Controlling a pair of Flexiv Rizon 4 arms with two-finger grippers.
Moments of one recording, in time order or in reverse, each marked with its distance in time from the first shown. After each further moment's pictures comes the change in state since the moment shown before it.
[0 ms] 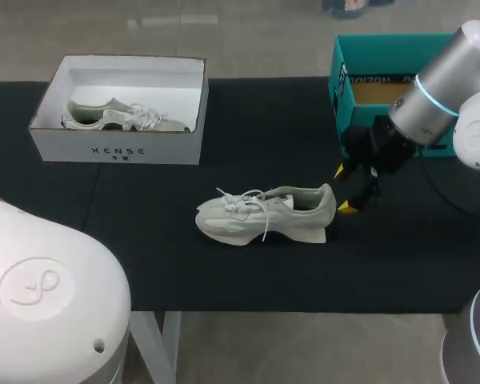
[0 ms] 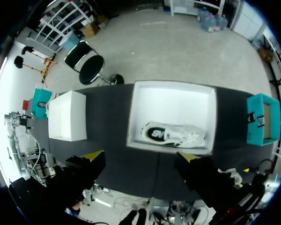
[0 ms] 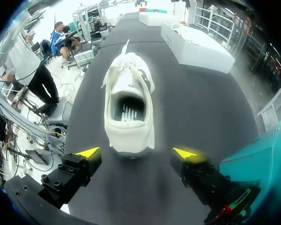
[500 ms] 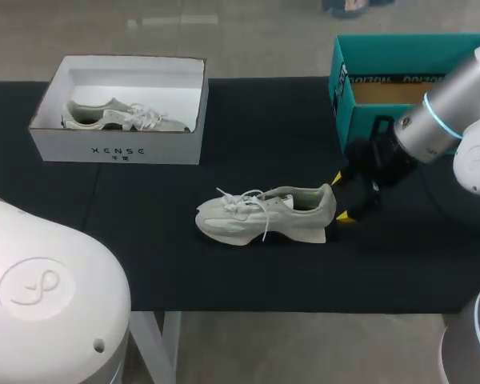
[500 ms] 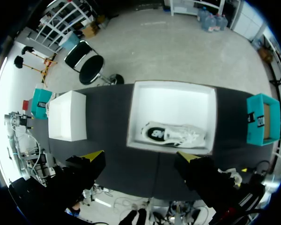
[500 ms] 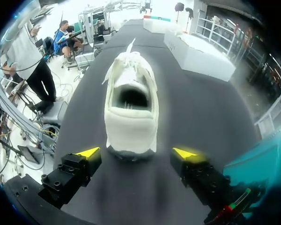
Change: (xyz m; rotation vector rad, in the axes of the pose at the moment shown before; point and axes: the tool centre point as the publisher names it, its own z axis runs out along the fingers) left arm 0.000 0.000 0.000 0.000 0.000 0.000; right arm 0.003 -0.011 0.024 -0.085 -0.038 -0.065
